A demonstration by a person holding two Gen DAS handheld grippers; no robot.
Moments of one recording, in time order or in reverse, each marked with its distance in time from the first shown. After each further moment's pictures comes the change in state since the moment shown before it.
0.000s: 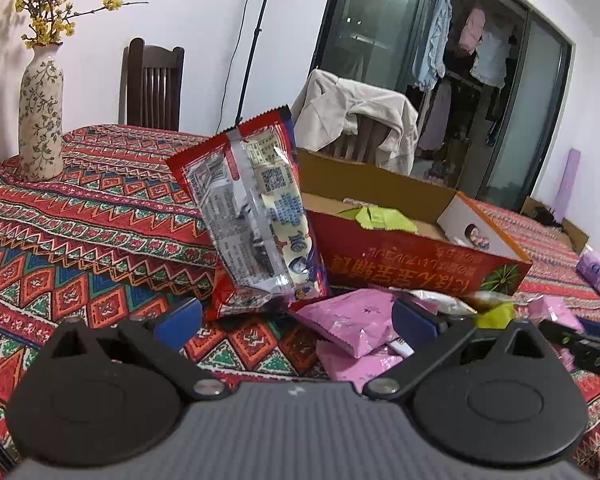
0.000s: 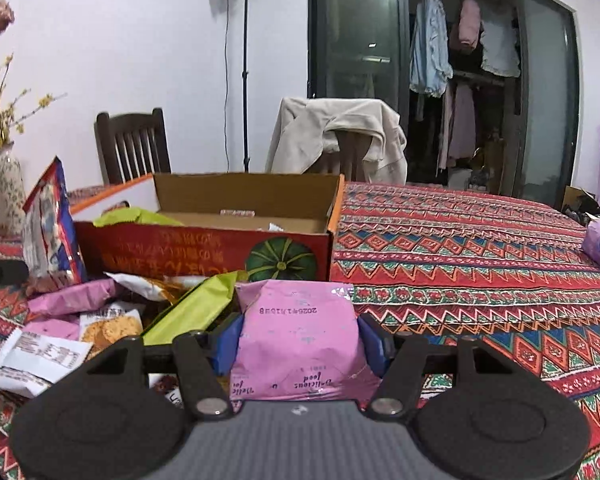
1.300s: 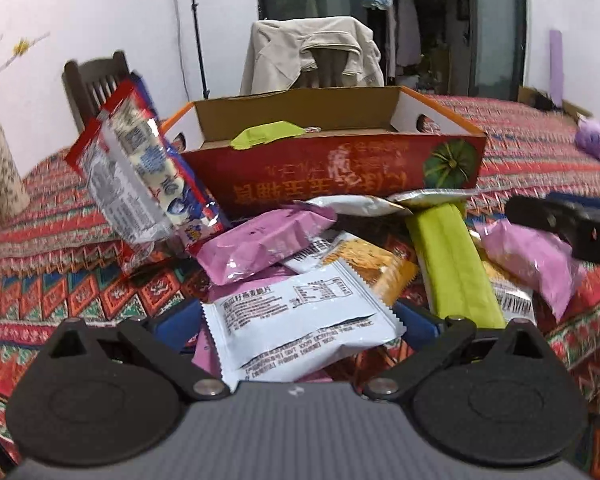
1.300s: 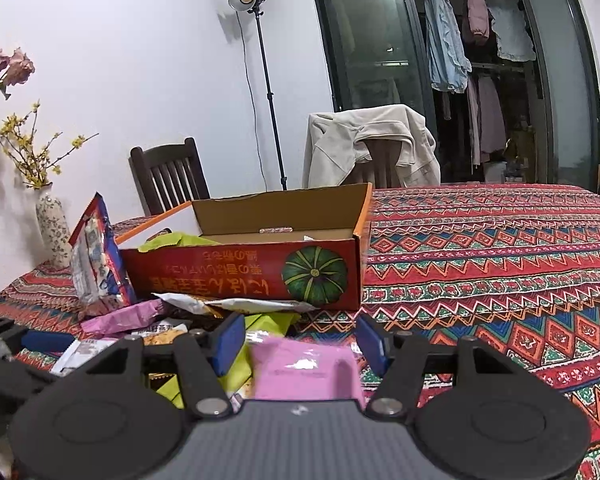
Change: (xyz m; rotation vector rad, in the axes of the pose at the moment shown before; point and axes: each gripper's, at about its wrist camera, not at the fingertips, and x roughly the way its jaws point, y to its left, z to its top) left arm 0.016 -0.093 -0.036 0.272 0.157 0.061; right arm -0.012 -0.010 -0.007 0.076 -0.035 0.153
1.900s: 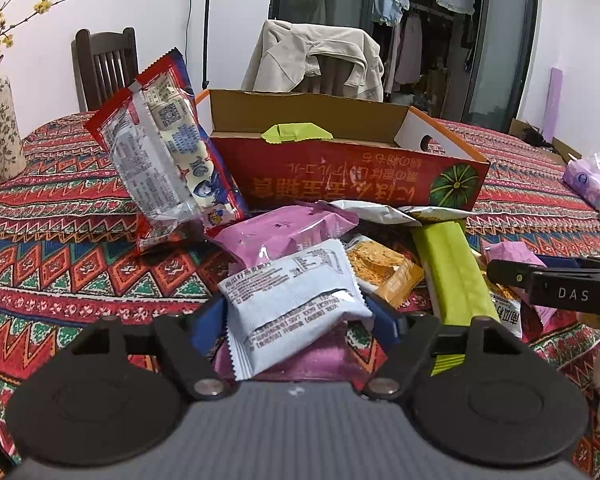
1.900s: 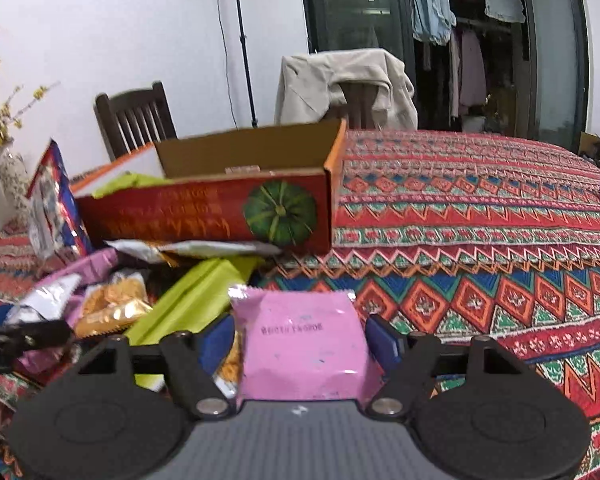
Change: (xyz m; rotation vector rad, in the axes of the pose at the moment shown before) left arm -0.017 0.031 -0.008 -0.104 -0.015 -0.081; right arm 0.029 -0.007 -0.005 0.010 0.196 -0.091
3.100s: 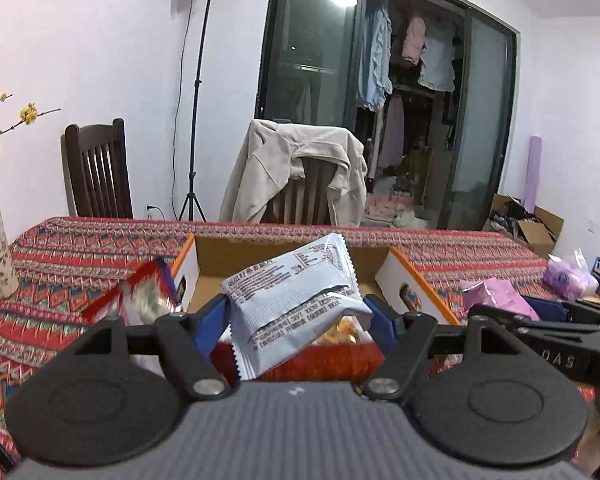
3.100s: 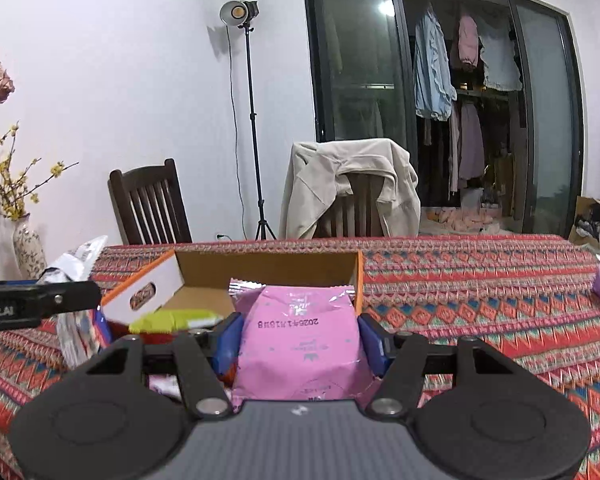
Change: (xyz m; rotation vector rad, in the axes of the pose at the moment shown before) left arm -0.030 -0.007 0.111 0.000 -0.261 -0.043; right arm -0.042 0.036 0.090 -0.042 -0.245 -0.013
